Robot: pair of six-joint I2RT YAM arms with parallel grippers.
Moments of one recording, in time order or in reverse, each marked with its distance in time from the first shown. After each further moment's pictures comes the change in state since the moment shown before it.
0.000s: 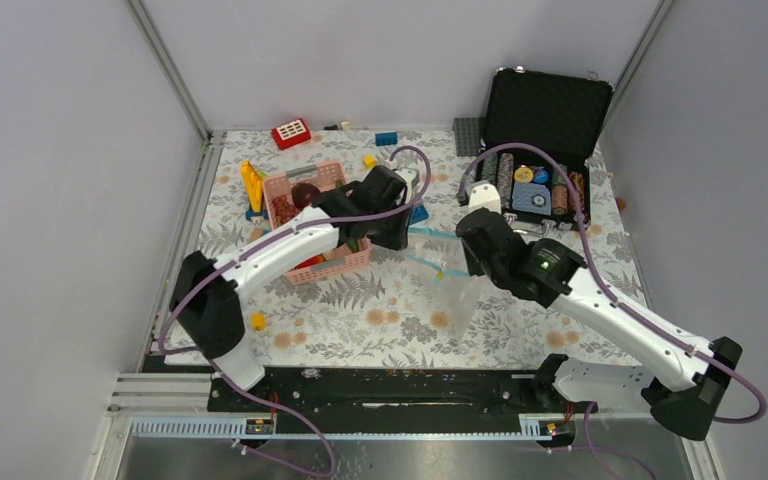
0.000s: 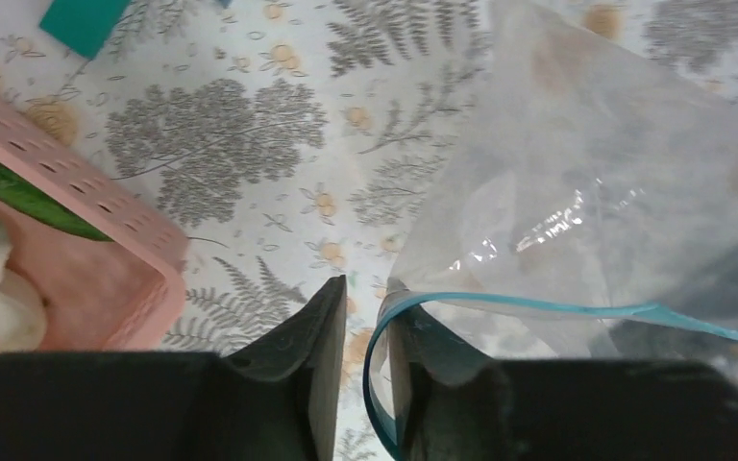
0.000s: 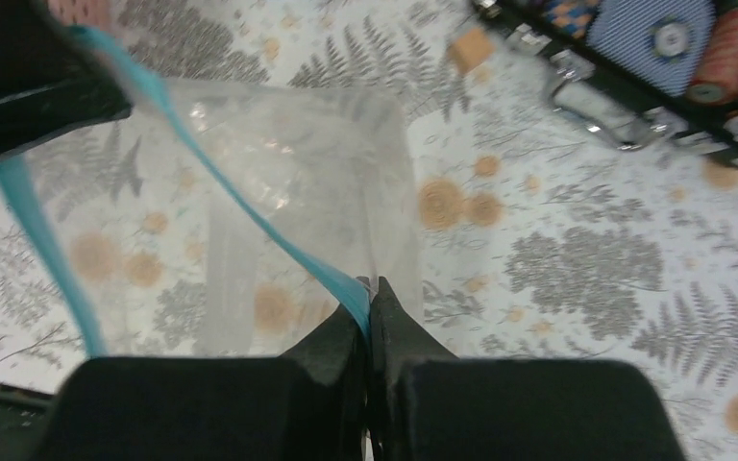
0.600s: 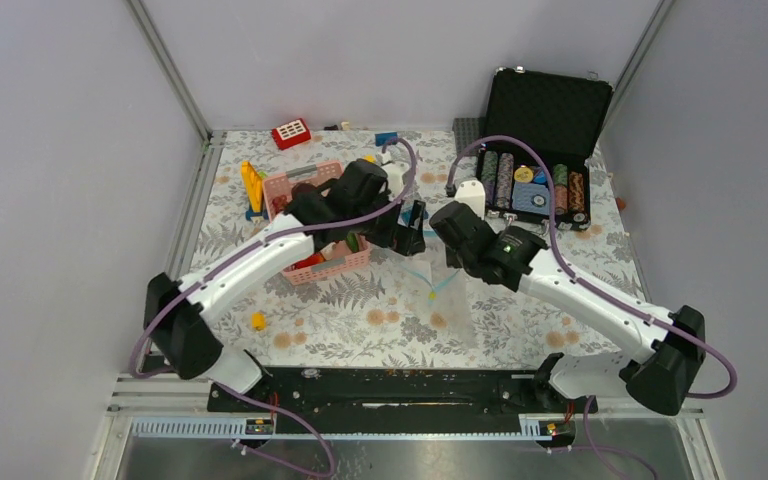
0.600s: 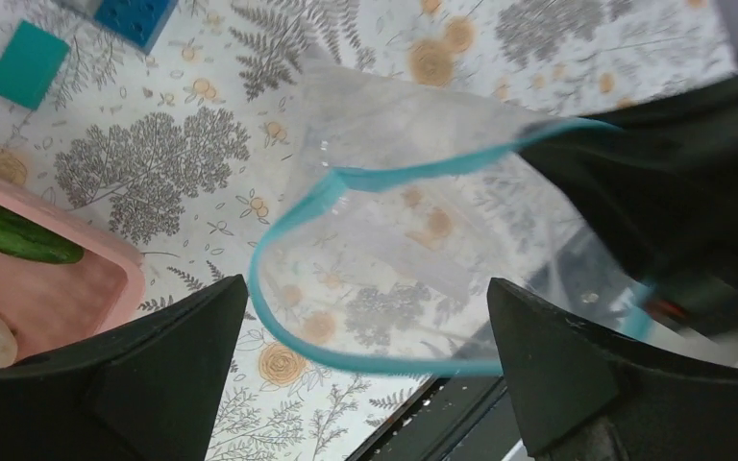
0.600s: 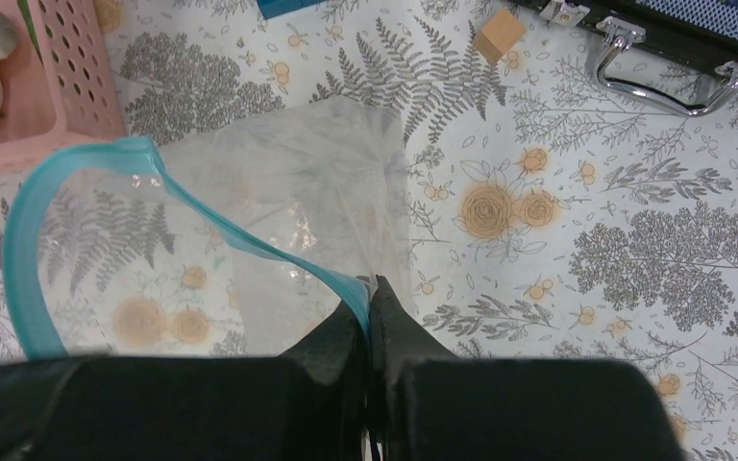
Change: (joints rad) left arm 0.013 -0.087 -0.020 0.016 0.124 0.044; right arm -0.006 0.171 0.004 0.074 -0.010 0.210
